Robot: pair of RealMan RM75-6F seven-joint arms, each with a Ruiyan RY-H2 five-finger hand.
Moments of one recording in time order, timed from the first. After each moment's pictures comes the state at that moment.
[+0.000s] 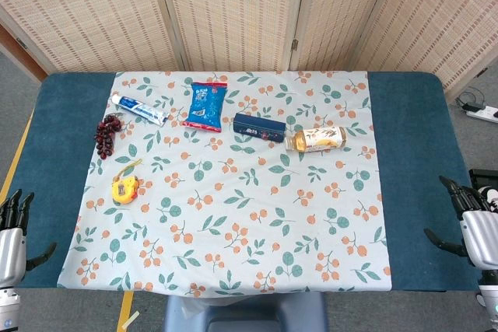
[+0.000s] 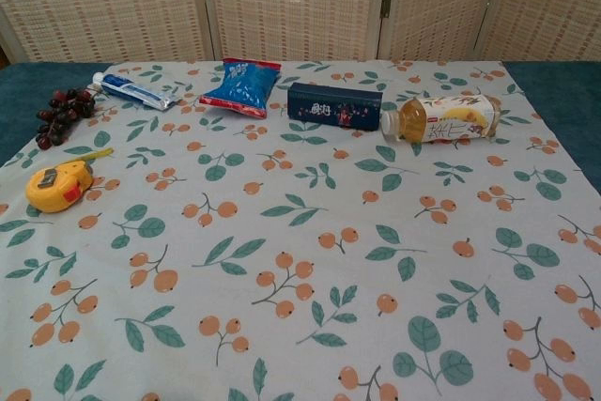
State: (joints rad) left arm -0.09 -1.15 0.00 -1.83 1.32 1.66 0.32; right arm 0.08 -1.03 0.02 -1.63 -1.50 1.51 0.21
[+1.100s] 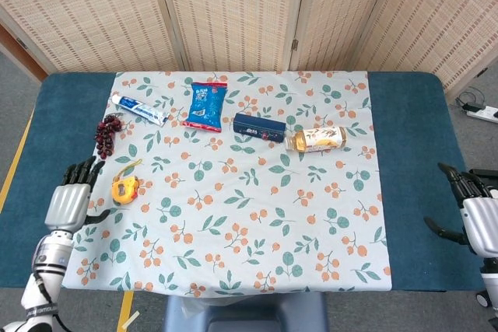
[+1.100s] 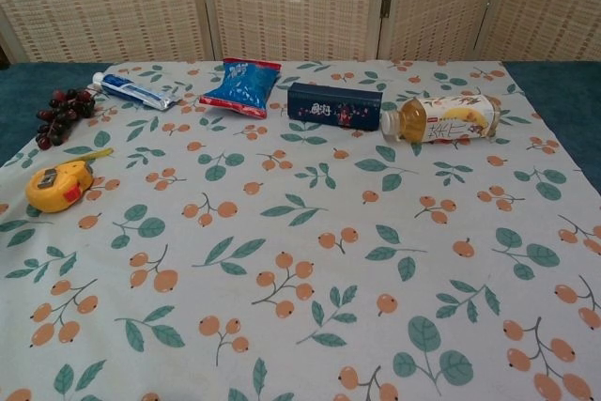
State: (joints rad) left arm -0.37 -1.24 -0.18 -1.72 1.14 1.21 0.38; right arm 0.11 -0.98 0.07 -1.66 -1.52 1.48 0.22
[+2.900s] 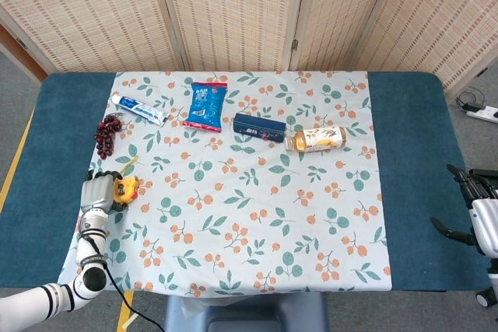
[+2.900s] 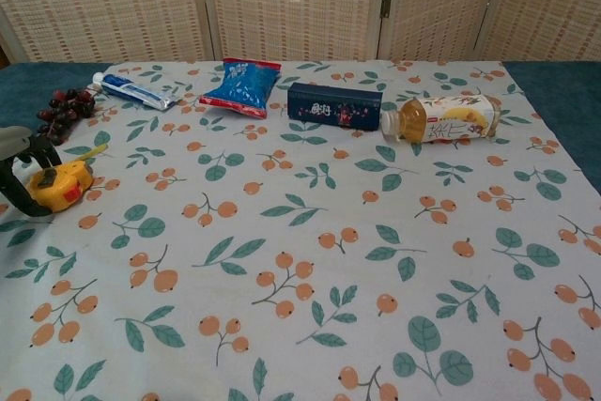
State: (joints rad) left arm -0.62 -1.56 -0.23 -1.34 0.56 1.06 0.60; right arm 0.10 -1.00 0.08 -1.58 -1.51 1.47 0.31
